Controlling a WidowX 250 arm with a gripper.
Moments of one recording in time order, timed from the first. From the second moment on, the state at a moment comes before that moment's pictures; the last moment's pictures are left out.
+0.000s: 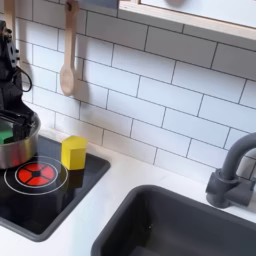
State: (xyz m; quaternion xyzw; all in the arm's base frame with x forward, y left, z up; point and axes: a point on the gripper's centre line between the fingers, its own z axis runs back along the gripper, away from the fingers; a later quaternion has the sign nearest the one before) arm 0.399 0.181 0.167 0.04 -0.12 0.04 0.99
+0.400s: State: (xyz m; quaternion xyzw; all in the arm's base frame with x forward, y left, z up) arm 0.392 0.145 0.156 0.00 -0.10 0.01 1.00
